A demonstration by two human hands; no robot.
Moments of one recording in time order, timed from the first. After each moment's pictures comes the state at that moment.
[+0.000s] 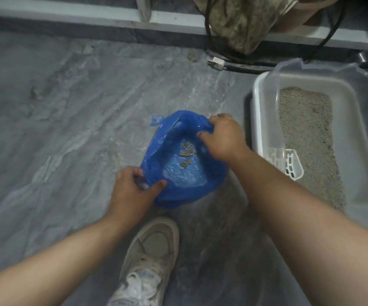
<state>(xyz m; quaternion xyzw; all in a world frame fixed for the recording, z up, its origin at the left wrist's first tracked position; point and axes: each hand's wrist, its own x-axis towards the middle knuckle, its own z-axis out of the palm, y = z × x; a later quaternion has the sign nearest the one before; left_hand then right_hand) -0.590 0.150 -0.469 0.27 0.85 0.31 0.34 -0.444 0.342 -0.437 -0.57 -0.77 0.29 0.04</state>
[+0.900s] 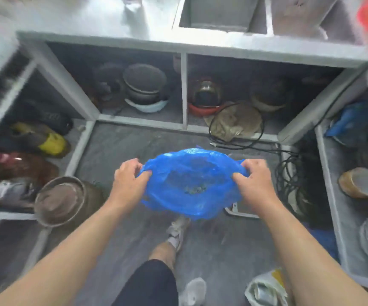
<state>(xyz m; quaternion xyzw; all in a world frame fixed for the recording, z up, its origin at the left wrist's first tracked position) -0.639 0.030 0.260 0.31 0.84 0.32 0.31 -0.374 0.164 0.271 -0.61 -0.65 0.42 0.17</state>
